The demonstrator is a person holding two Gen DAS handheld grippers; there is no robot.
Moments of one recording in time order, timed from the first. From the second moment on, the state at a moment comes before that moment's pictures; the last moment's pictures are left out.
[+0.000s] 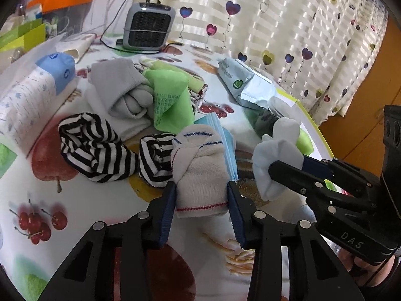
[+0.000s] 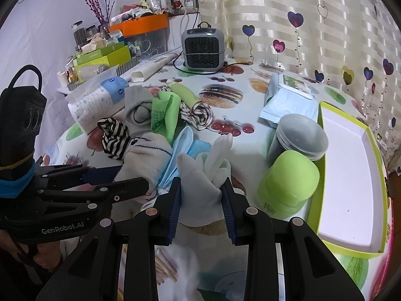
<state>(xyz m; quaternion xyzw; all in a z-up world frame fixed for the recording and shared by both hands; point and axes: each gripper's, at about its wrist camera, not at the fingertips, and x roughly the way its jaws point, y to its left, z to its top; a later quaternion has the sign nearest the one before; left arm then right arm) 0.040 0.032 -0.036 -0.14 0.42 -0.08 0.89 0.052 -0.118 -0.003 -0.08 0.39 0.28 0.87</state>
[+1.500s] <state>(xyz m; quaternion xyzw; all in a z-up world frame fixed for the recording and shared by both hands) 0.080 -0.116 0.045 0.01 0.33 -0.16 0.93 0.080 -0.274 0.030 0.02 0.34 0.12 0.93</state>
